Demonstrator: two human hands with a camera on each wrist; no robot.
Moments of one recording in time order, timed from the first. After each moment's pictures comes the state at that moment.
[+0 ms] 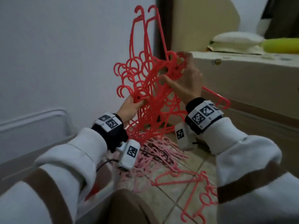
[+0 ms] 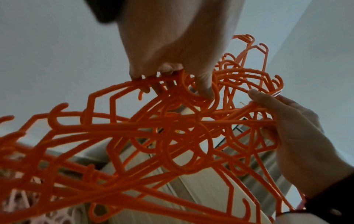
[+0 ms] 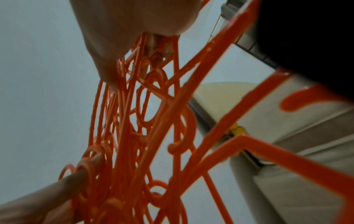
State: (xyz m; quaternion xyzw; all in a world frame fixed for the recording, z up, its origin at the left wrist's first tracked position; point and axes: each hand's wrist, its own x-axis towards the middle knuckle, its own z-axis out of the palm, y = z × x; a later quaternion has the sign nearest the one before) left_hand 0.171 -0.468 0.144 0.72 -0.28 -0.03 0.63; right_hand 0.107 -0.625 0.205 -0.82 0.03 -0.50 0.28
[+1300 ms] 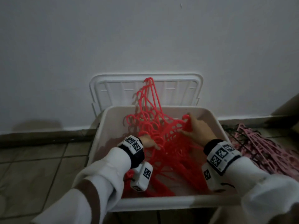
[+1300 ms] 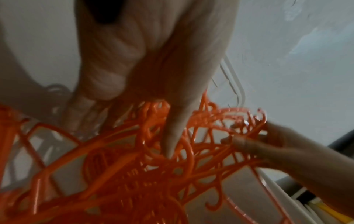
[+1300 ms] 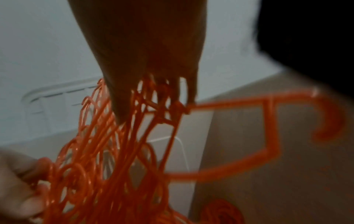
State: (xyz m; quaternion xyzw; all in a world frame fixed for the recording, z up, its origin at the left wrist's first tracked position) left_hand 0.195 -0.114 -0.062 0.85 0.13 -0.30 0.41; right_hand 0.236 -0.313 -0.018 -0.96 -0.17 0.03 0.21
